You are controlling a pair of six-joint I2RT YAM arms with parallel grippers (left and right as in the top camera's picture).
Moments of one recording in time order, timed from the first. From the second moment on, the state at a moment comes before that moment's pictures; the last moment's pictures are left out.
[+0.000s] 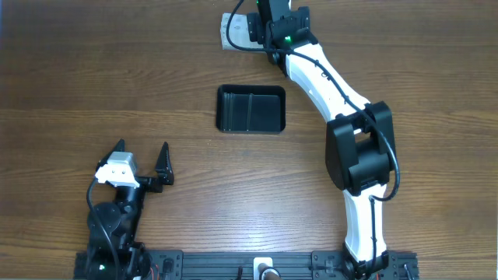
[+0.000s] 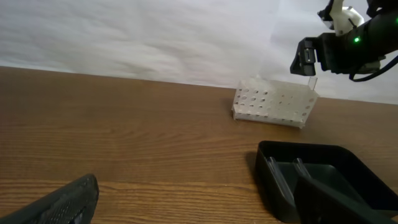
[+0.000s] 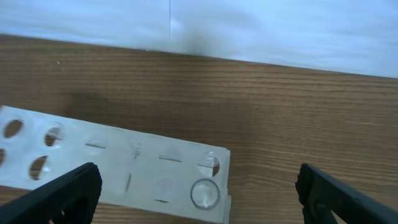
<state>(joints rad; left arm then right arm) -0.09 0.01 0.01 -0.07 0.02 -0.15 0.38 2.22 1.85 -0.32 0.35 0.13</state>
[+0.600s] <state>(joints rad) -0.09 0.01 0.01 -0.07 0.02 -0.15 0.35 2.27 1.85 -0.28 0.35 0.12</state>
